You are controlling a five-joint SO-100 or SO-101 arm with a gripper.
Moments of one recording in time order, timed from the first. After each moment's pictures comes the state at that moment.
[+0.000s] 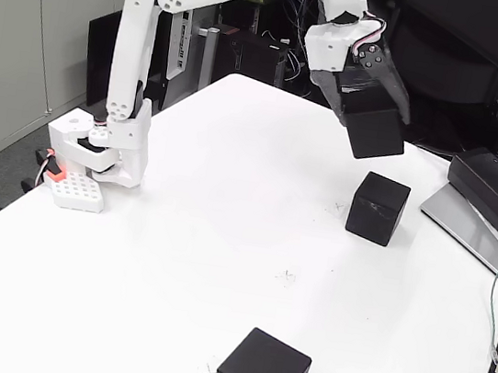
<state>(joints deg) -27.4 86.2 65.5 87.7 6.6</state>
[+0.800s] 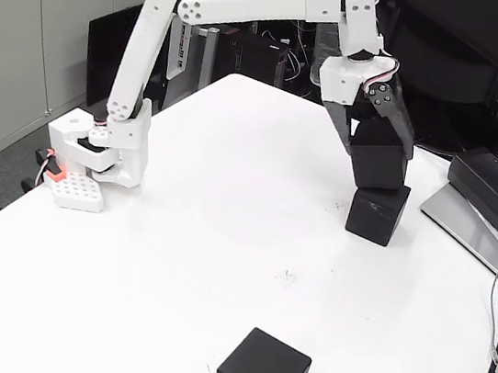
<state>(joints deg) -27.7 77.6 65.4 82.9 12.5</state>
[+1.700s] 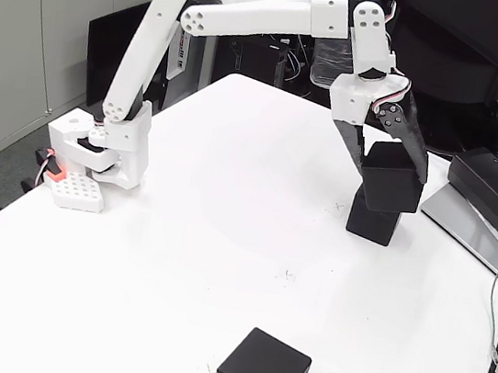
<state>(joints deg) -21.6 71.9 60.6 81.8 12.5</state>
